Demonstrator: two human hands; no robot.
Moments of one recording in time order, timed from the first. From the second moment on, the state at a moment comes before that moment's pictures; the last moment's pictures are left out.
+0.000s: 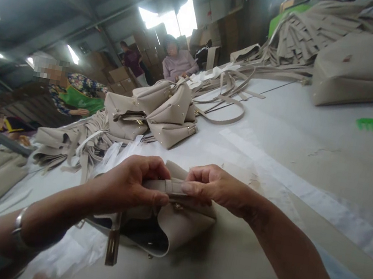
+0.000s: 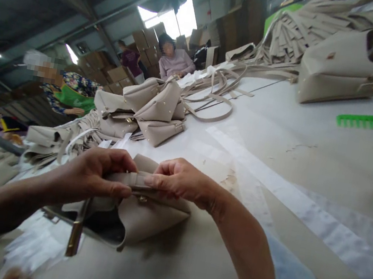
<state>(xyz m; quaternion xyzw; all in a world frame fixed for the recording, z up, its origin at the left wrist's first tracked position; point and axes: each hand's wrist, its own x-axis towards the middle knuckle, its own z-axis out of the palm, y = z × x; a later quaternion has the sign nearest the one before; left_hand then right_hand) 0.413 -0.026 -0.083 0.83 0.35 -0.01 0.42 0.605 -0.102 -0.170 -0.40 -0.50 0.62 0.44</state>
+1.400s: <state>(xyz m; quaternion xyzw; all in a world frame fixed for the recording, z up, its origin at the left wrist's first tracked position) 0.413 -0.035 -0.092 0.85 0.39 -0.01 0.34 0.595 -0.110 -0.164 -0.53 -0.63 0.37 0.43</state>
